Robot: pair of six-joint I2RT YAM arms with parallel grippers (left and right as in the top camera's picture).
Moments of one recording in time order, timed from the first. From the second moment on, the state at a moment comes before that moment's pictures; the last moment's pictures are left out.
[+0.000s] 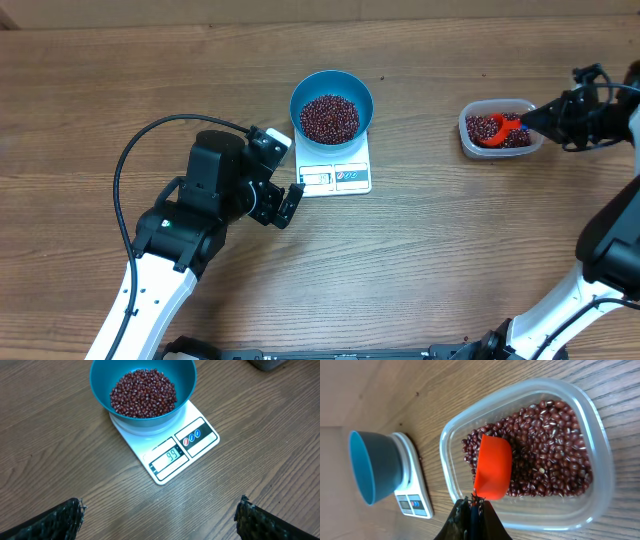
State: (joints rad) left arm -0.35 1.14 1.00 -0.66 0.18 0.16; right arm -0.50 2.05 1.72 -1.10 -0.74 -0.10
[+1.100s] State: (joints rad) left arm -0.35 1.14 1.00 -0.66 0.18 0.16; right arm -0.32 2.05 1.74 -1.19 -1.28 -0.21
